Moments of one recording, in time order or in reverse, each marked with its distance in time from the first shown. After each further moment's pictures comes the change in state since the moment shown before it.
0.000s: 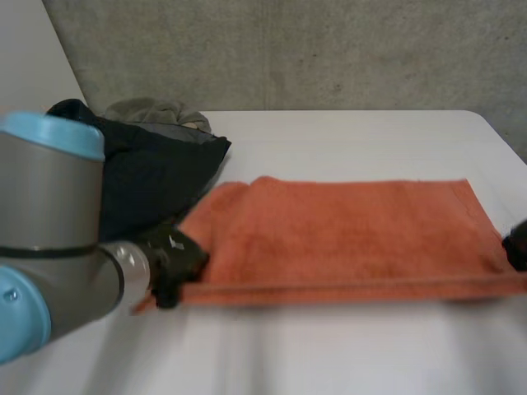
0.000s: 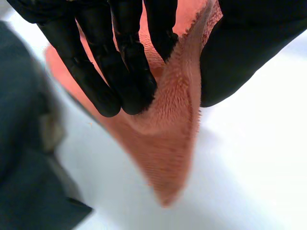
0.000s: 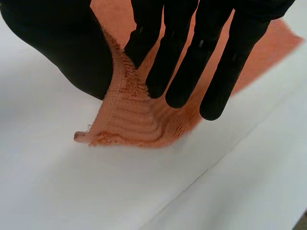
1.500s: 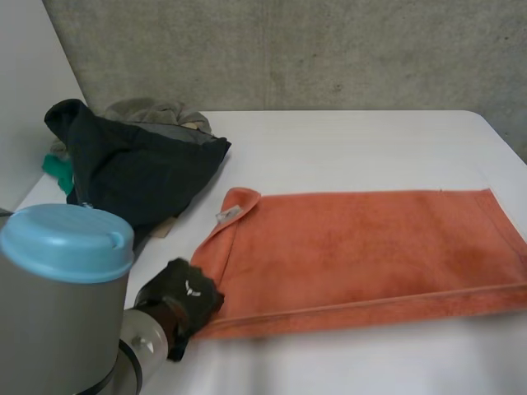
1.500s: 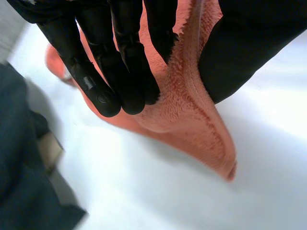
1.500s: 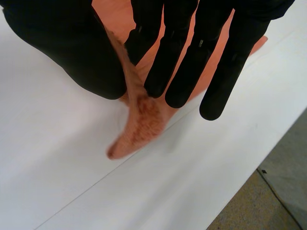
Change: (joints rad) left arm -0.228 0.139 -0.257 0.194 -0.205 0.034; right arm -0.202 -0.066 0.063 0.031 -0.070 -0.230; left_hand 0.000 0.002 0.002 0.003 0.000; right_hand 0.000 0.000 0.004 0.003 0.038
